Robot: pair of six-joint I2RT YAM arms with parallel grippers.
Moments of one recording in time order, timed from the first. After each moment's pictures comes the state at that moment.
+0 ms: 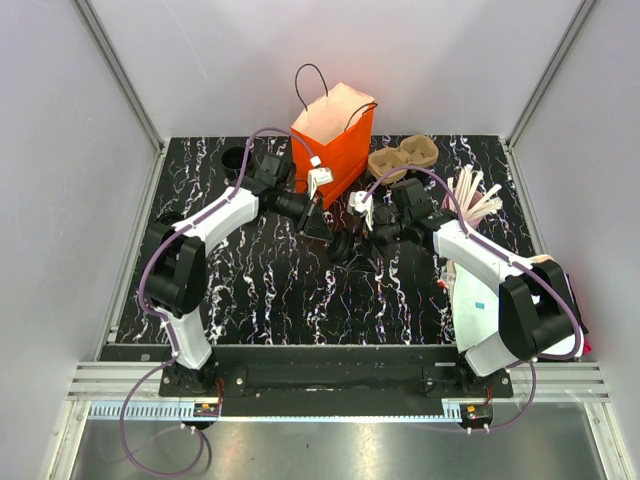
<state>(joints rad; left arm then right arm) -0.43 1.82 1.41 -0.54 1.04 0.18 0.46 1.53 1.04 -0.34 -0.86 -0.52</state>
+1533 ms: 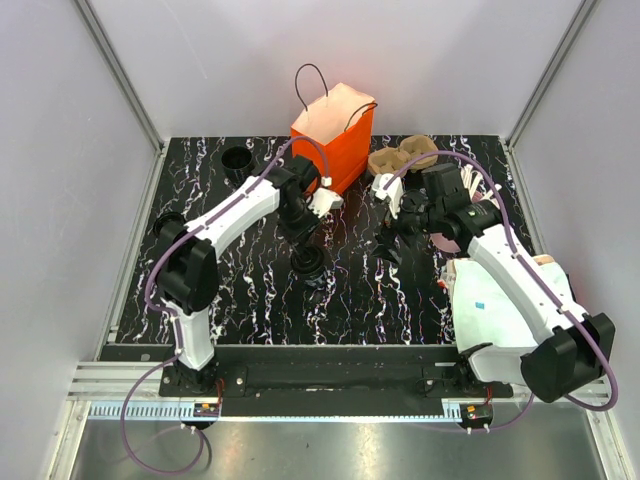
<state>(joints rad) -0.56 1.89 1.66 -1.14 0.24 0.31 0.40 1.29 1.21 -0.70 -0.63 -0.55</state>
